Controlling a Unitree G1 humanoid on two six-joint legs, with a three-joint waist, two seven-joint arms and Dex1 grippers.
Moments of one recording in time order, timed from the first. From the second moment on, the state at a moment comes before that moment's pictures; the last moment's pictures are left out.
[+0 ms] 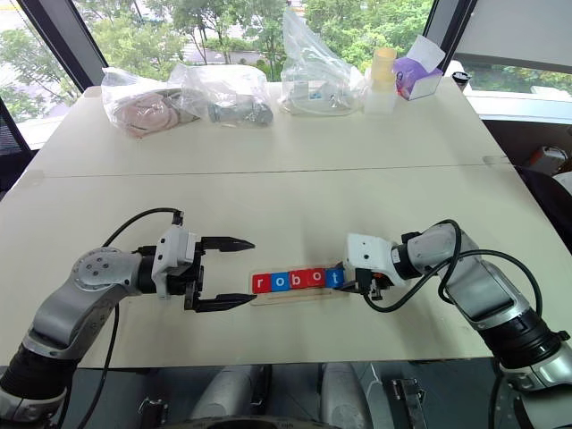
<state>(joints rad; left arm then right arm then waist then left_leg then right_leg) -0.15 0.67 -0.10 -0.40 -0.47 0.30 -1.10 -0.34 -0.91 0.28 -0.25 0.12 0.39 1.23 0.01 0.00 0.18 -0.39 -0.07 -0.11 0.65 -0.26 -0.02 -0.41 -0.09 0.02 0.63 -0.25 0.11</state>
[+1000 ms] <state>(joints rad) -0.15 0.68 -0.09 -0.40 -0.48 0.31 -1.09 -0.36 -0.90 0.28 -0.25 0.10 0.39 1.23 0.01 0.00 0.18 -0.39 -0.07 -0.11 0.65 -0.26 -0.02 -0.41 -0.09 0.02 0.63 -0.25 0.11</state>
